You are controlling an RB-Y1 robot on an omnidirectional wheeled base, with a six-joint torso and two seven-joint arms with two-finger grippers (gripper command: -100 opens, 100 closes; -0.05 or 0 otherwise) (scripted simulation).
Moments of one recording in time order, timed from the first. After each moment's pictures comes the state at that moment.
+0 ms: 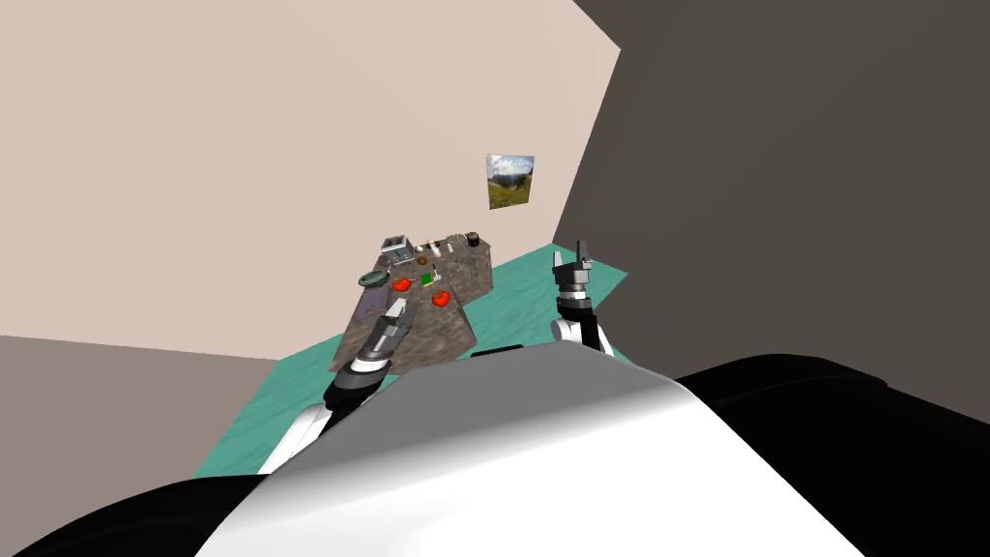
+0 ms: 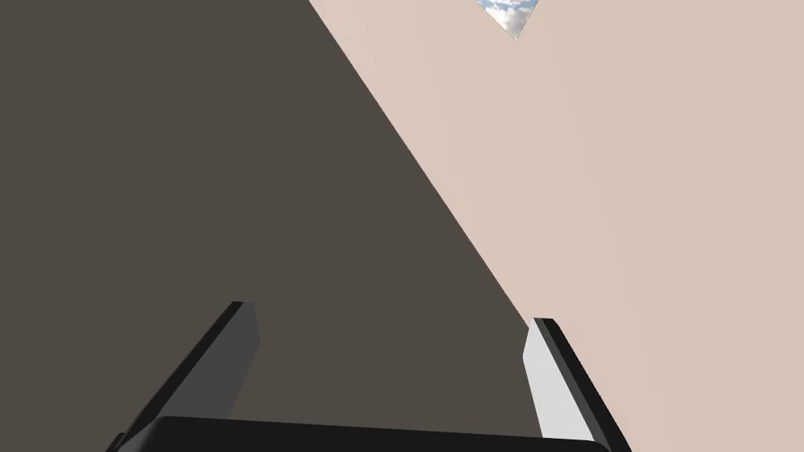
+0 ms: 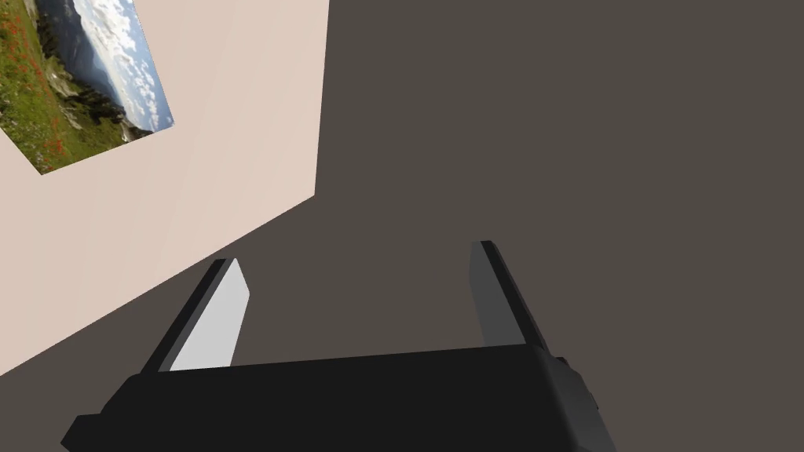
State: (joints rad) left arm 0.76 0.42 0.19 -2.23 -0.36 -0.73 -0.24; right arm 0.45 -0.02 -0.01 -2.27 -0.02 -0.47 -0.15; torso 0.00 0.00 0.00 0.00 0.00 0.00
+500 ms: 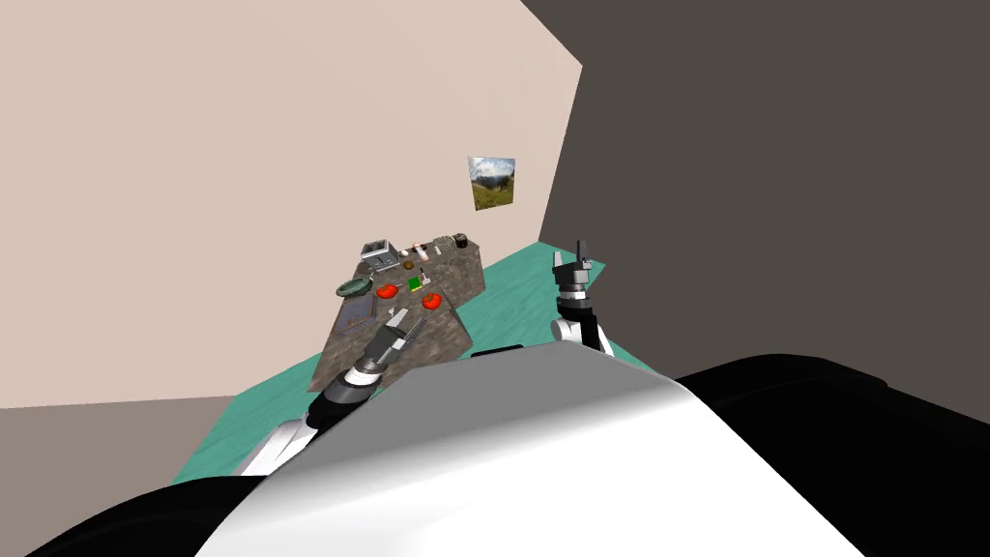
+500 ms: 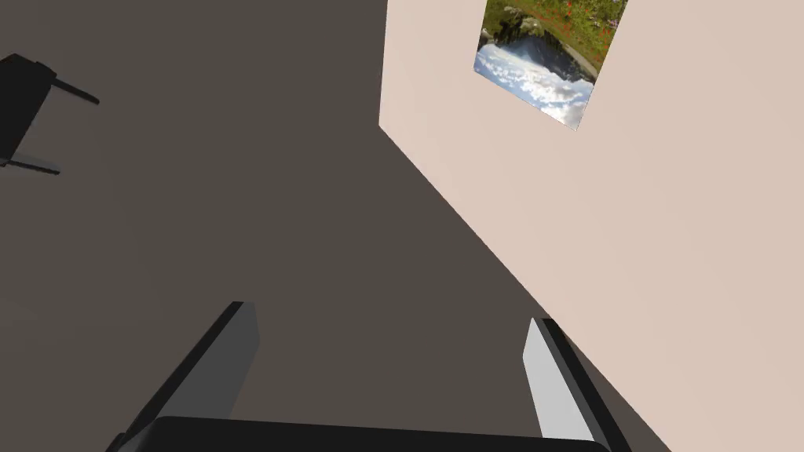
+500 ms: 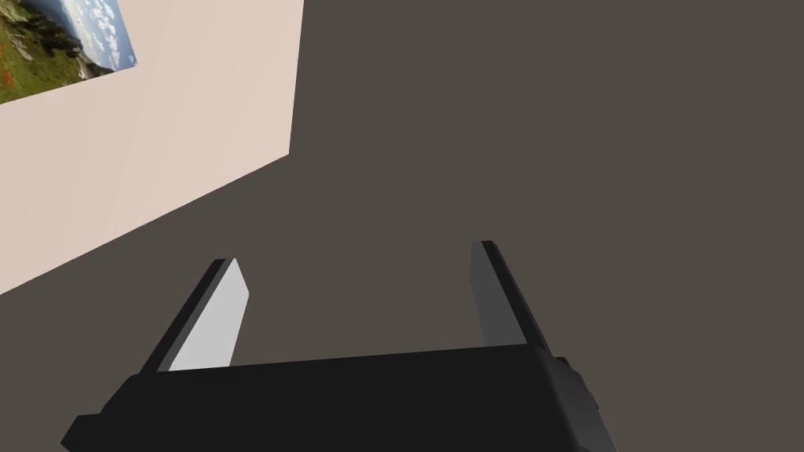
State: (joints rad) left arm 0.85 0.52 0.25 -2.20 -0.49 -0.78 -0.33; right arm 0.45 -0.02 -0.01 -2.27 -0.02 -0.47 -0.15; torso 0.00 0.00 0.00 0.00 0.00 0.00
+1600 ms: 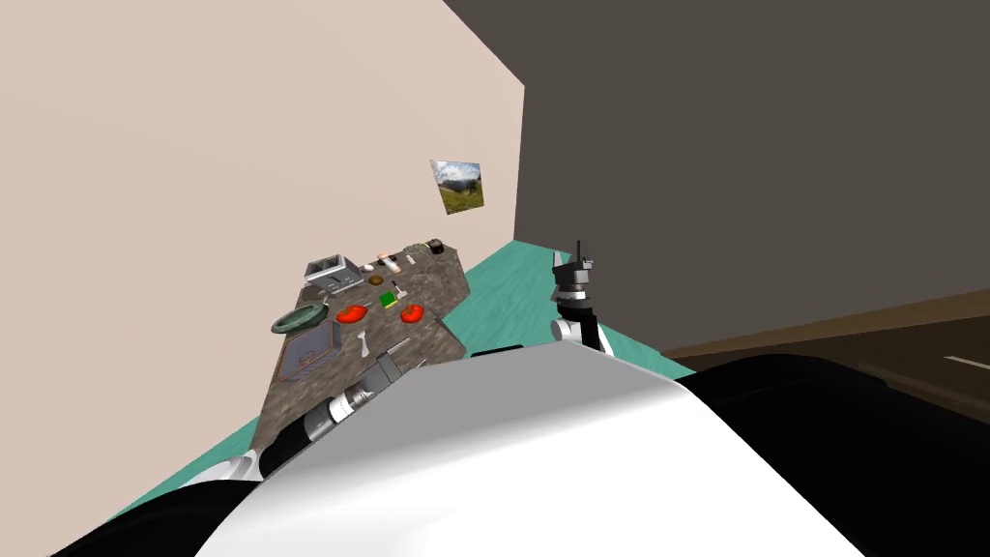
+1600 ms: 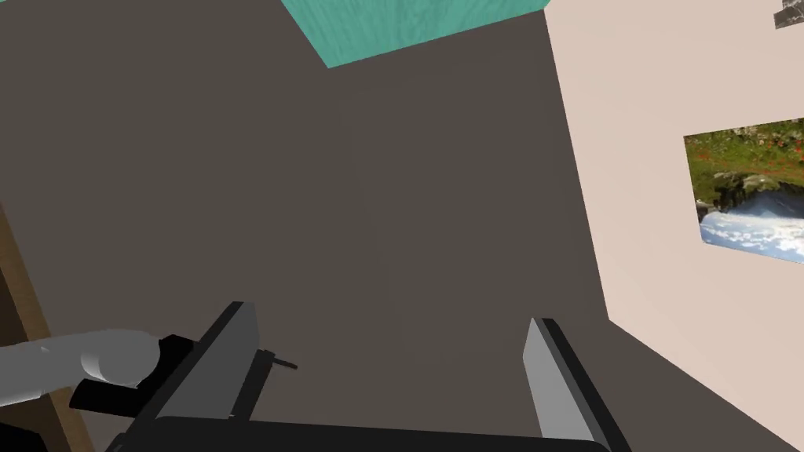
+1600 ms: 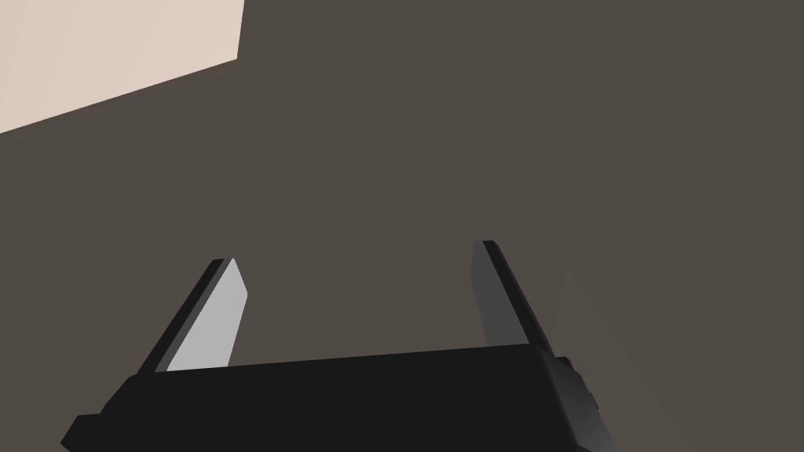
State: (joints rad) left arm 1.03 0.72 0.34 -2.10 -0.81 -0.87 -0.52; right arm 0.45 -0.02 -0.01 -2.27 -0.02 -0.47 -0.15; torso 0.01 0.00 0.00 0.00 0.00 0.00
